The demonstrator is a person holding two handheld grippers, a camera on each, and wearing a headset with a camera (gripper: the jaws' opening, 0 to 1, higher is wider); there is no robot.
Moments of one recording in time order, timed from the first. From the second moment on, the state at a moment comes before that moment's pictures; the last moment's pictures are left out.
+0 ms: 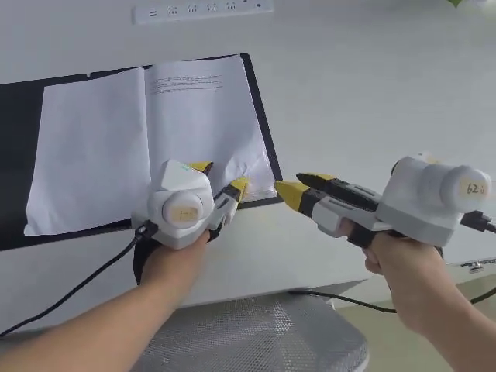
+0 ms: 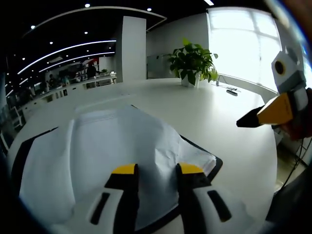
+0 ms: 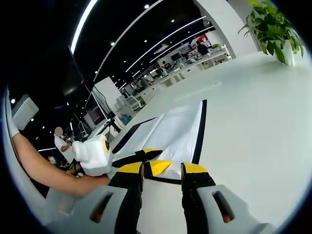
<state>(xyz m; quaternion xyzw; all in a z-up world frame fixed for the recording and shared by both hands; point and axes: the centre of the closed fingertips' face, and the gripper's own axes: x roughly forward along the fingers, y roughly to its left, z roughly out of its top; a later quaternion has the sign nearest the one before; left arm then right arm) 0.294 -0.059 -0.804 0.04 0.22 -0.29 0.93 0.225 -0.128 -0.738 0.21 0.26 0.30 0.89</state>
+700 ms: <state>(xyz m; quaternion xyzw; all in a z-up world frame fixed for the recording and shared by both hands) 0.296 -0.056 -0.804 0.04 0.21 -0.30 0.93 0.301 -0.106 -0.774 0.22 0.28 0.30 0.88</state>
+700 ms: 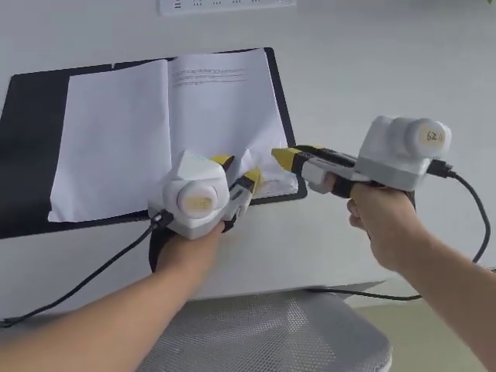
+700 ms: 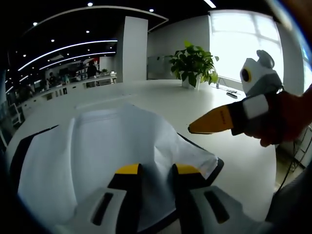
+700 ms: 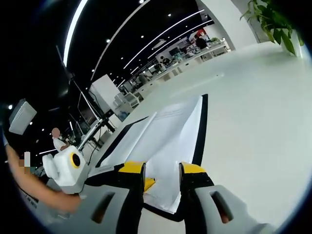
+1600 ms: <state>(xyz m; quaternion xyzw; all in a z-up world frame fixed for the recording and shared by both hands) 0.297 -0.056 -0.804 0.03 0.22 -0.30 0.93 0.318 -0.098 -0.790 0.29 0.32 0.30 0.85</state>
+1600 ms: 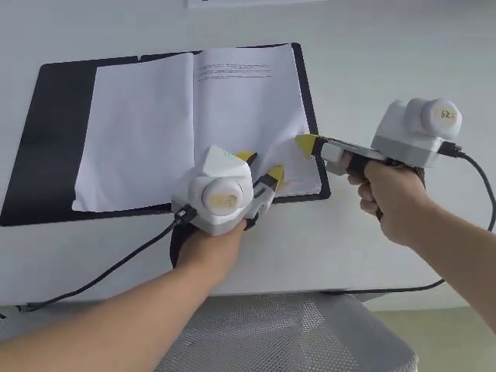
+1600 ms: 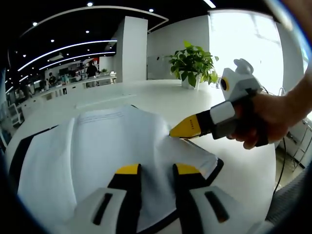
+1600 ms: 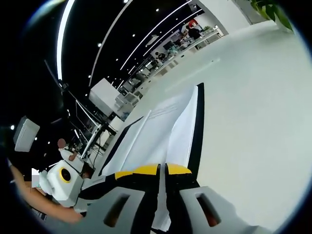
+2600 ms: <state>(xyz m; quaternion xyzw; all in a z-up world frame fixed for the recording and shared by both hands) 0.279 0.001 -0.720 -0.02 0.17 -0.32 0.93 0.311 -0.080 -0.710 0.40 0.26 0.32 0.82</state>
